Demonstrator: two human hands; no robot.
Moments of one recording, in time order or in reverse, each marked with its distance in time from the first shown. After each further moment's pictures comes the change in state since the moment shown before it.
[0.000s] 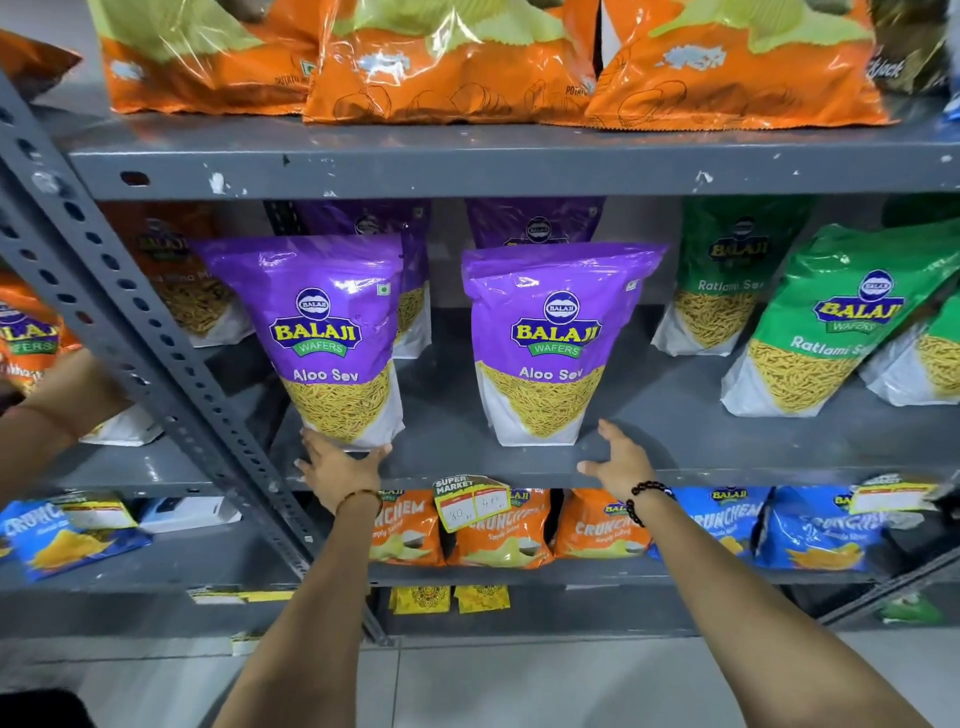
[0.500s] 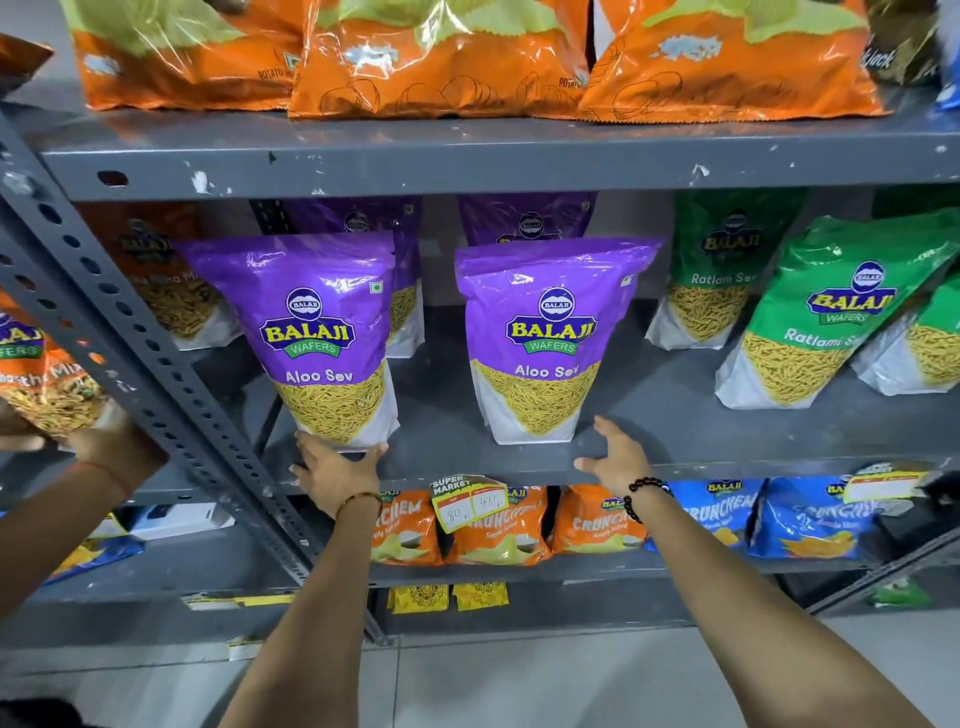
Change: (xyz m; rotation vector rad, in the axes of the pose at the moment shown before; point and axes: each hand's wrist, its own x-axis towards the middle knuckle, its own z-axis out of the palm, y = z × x) left_hand 0.000 0.001 0.005 -0.001 0.040 -0.028; right_hand 0.000 -0.001 0.001 -0.004 0.021 0.010
